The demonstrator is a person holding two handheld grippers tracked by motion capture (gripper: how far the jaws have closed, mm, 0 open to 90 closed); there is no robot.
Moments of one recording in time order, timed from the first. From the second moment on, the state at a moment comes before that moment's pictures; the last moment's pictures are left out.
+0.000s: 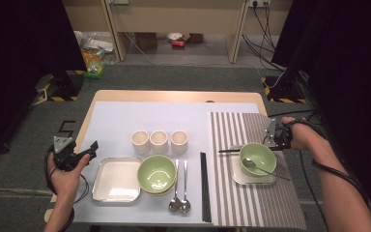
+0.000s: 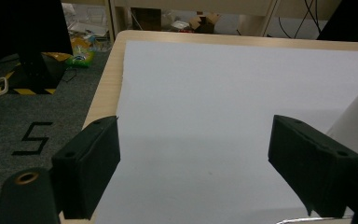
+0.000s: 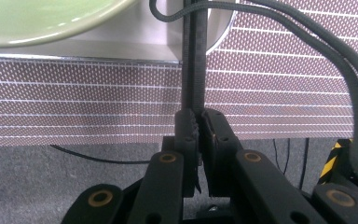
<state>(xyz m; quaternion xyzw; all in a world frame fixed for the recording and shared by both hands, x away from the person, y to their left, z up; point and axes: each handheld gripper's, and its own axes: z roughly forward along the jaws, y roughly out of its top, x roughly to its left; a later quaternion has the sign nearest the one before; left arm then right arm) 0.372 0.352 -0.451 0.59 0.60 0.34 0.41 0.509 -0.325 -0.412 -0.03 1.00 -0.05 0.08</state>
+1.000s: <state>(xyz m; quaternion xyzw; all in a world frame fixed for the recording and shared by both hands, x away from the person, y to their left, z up) 0.372 0.352 -0.450 0.59 0.60 0.34 0.42 0.511 -0.318 -0.414 -0.03 0.99 -0.07 0.07</state>
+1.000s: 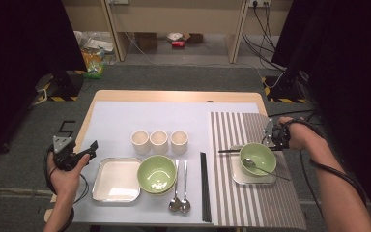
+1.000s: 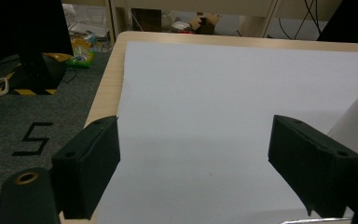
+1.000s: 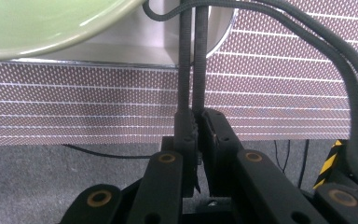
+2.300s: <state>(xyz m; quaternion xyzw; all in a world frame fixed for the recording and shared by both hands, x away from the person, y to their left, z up) 0.373 0.351 -0.449 0.59 0.60 0.34 0.42 0.515 -0.322 -0.415 0.00 0.99 -0.08 0.09</state>
